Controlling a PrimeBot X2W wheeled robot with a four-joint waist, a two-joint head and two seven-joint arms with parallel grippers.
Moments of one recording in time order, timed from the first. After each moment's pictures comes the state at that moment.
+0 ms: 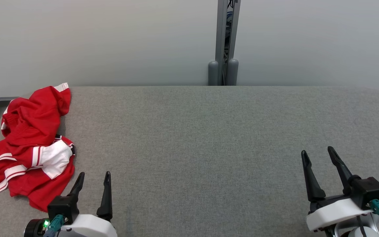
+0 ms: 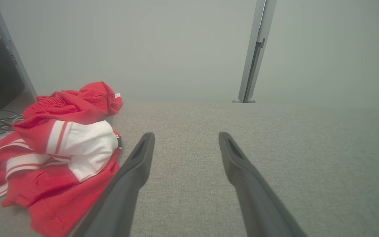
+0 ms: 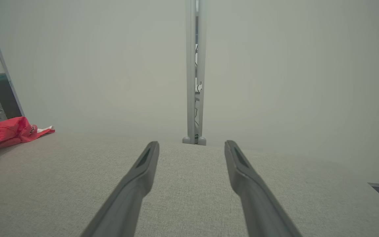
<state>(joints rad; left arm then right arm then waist) -0.02 0.11 -0.12 0.29 -0.24 0.05 -0.19 -0.08 -0.05 0.02 0.24 0.08 0.13 -0.26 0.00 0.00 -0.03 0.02</state>
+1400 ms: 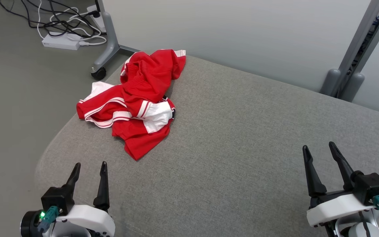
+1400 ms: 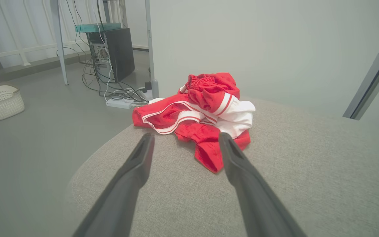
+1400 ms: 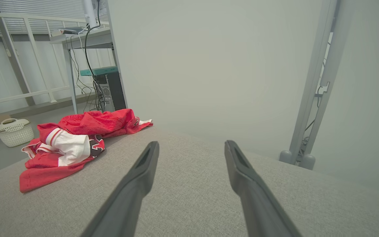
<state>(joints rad) -0.05 0.13 -0.14 0.28 -0.28 0.07 -0.20 -0.10 -0.05 0.02 0.25 0.11 0.13 -0.26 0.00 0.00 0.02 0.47</state>
